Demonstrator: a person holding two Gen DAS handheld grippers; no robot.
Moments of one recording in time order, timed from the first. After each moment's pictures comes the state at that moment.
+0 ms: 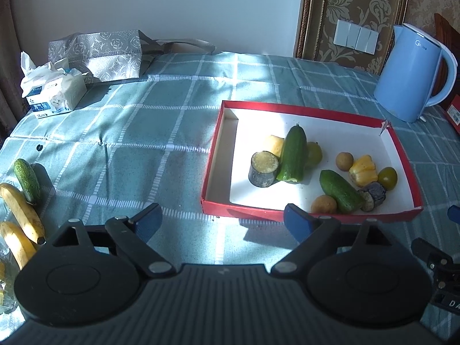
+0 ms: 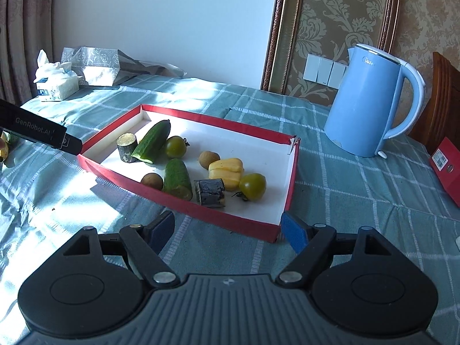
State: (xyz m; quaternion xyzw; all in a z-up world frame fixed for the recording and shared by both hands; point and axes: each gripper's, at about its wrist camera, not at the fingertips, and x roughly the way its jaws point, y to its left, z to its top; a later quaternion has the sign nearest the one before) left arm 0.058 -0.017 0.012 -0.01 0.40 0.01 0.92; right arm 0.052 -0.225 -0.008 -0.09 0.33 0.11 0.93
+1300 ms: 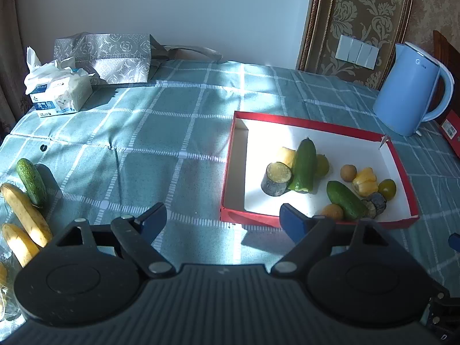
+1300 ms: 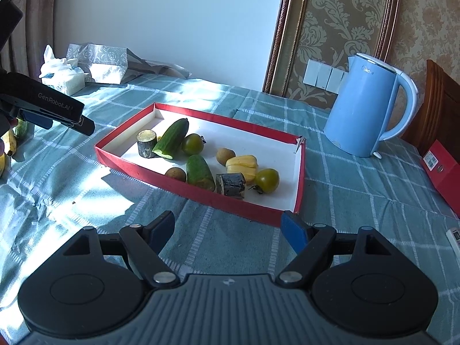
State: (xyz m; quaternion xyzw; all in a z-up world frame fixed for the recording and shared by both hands) left arm 0.052 0.014 0.019 -0.03 0.38 0.00 0.92; right arm 0.019 -0.197 0.001 -0.10 0.32 0.09 0.94
